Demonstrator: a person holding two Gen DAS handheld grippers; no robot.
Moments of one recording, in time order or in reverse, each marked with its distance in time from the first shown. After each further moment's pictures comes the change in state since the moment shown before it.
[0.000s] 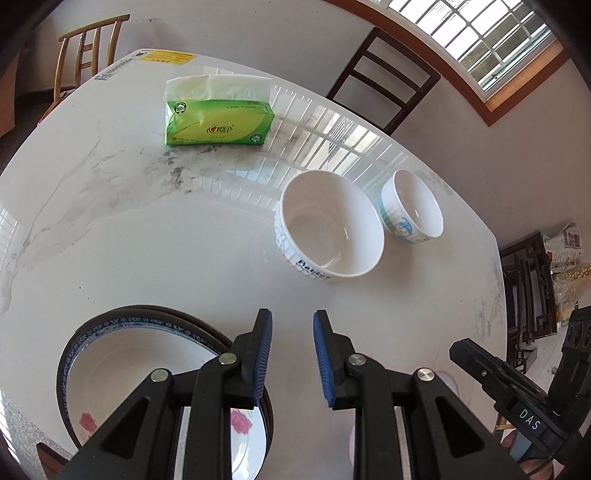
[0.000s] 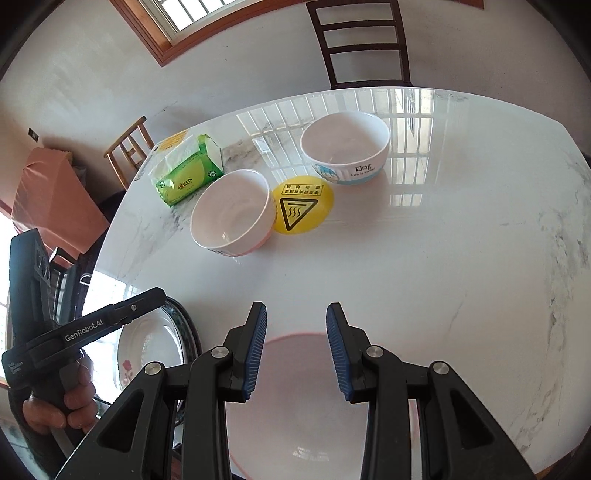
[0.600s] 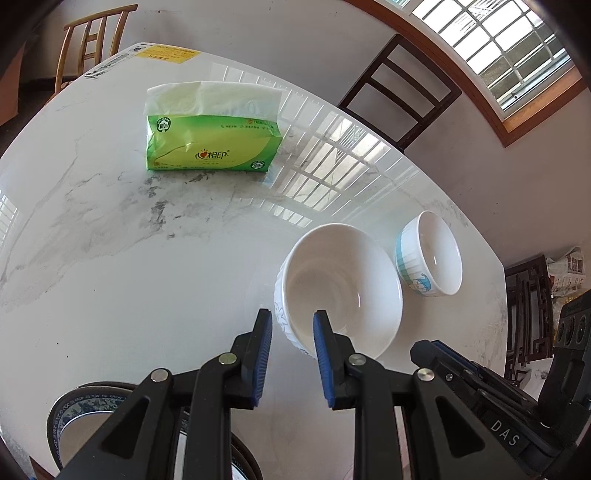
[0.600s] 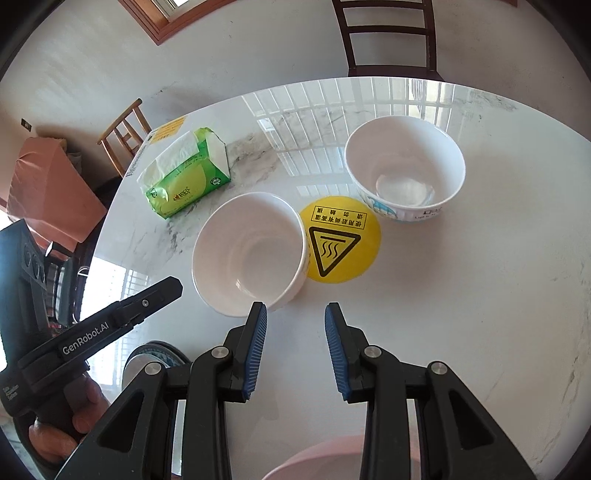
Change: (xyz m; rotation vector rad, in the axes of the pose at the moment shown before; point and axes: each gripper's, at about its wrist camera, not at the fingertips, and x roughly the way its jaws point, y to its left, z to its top) left arm 0.044 0.001 0.056 -0.055 0.005 0.003; right arm 0.065 0.029 0.069 -0.011 0.089 0.000
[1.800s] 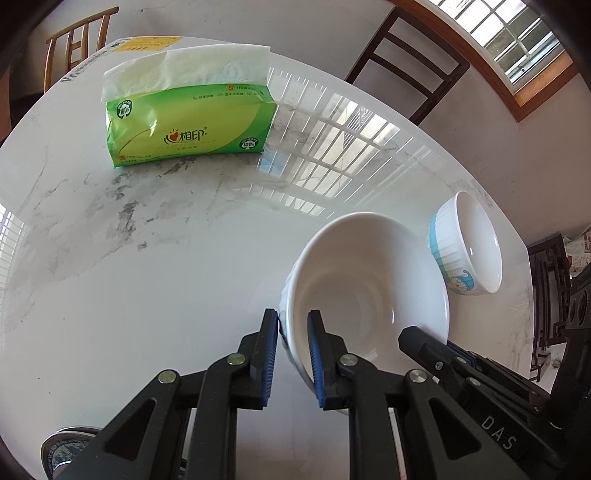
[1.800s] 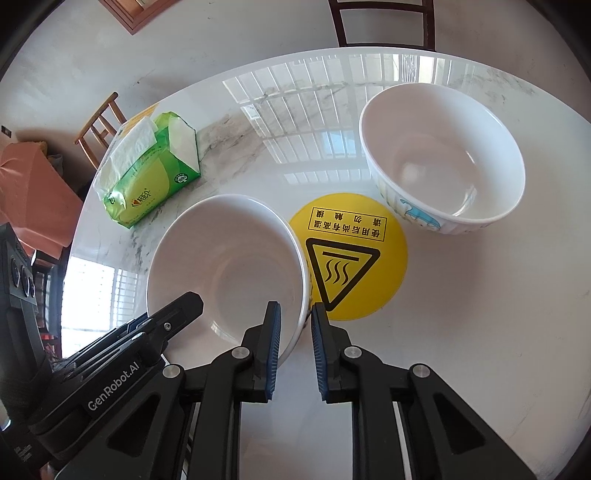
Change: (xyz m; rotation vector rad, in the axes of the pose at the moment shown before) left arm 0.052 -0.009 0.002 0.056 0.040 0.063; right arm 0.063 -0.002 0.020 0.040 0.058 -0.034
